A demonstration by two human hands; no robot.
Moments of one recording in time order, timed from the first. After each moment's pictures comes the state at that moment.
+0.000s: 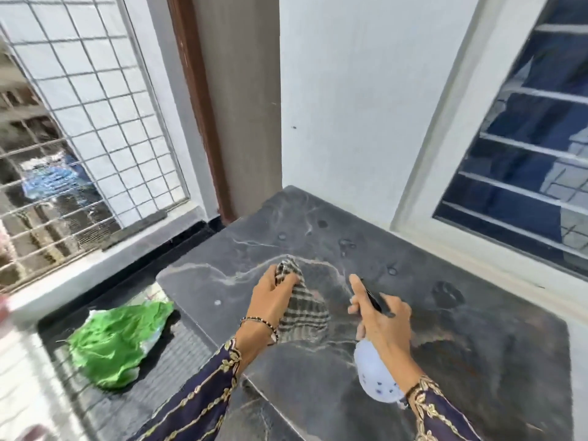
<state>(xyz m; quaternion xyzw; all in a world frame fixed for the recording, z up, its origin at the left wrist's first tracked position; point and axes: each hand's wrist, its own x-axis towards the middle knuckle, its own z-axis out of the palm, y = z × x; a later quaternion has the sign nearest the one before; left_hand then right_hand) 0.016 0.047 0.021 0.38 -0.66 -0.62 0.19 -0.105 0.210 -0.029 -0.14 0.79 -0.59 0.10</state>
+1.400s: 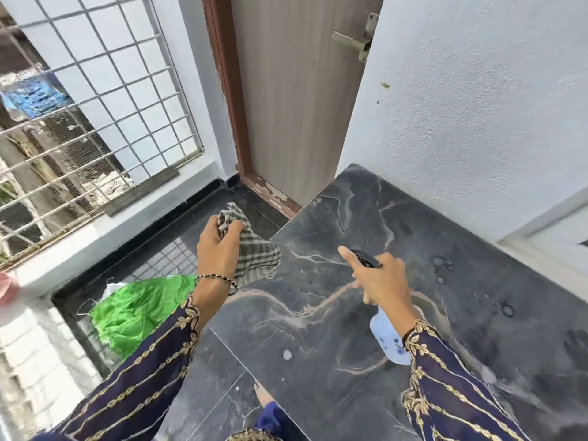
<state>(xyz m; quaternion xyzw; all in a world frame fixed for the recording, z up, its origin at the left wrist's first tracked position) 0.007 -0.302 -0.014 0.50 -0.59 -0.56 0.31 -0.167 -0.097 -0.049 -0.13 0.92 -0.32 0.19</state>
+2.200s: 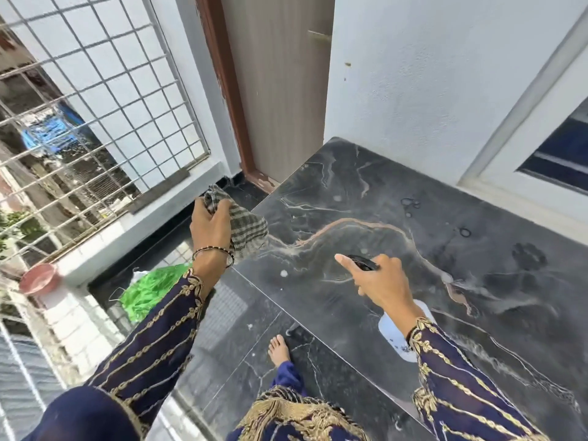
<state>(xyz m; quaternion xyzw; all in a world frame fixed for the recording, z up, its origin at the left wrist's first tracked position) 0.104 -0.188 0.033 0.51 -0.59 -0.51 0.35 -0.042 0.058 -0.038 -0.17 0.93 -0.29 0.16</state>
